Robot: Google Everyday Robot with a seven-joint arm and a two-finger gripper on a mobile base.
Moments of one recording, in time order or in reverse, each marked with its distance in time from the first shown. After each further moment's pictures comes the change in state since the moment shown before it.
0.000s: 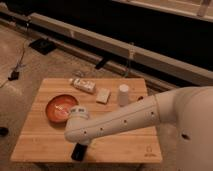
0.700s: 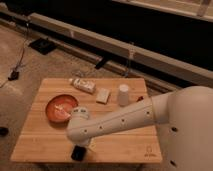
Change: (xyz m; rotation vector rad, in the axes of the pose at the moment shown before) arm -0.018 -0.008 0.030 0.006 -0.110 -0.116
